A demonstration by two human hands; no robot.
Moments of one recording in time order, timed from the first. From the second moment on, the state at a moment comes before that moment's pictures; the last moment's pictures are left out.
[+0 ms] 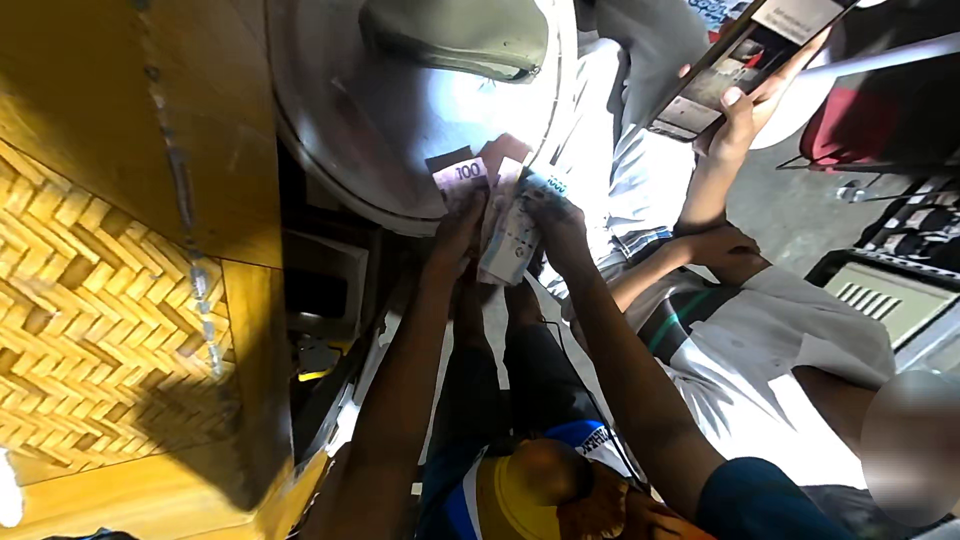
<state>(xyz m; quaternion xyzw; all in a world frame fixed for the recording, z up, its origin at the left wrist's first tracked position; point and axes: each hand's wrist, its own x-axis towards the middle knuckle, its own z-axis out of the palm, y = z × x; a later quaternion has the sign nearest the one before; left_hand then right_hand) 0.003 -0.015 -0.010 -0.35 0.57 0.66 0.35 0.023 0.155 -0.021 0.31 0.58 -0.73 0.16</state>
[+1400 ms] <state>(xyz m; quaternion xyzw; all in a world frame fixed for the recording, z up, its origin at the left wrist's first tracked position) 0.009 -0.005 0.008 -0.38 0.64 0.63 0.22 0.026 0.141 -0.014 0.31 0.54 -0.77 0.13</state>
